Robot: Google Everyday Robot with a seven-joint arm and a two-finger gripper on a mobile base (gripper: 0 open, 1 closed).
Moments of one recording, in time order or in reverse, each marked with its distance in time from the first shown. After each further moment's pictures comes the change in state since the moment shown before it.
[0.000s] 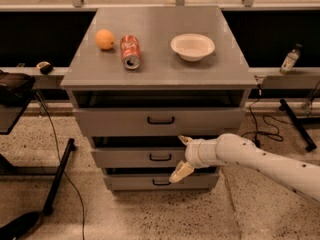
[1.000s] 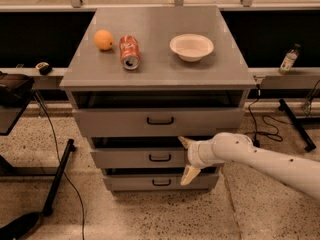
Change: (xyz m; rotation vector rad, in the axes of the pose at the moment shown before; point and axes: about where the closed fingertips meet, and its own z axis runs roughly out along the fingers) arm 0.046 -0.003 0.019 -0.070 0.116 -0.302
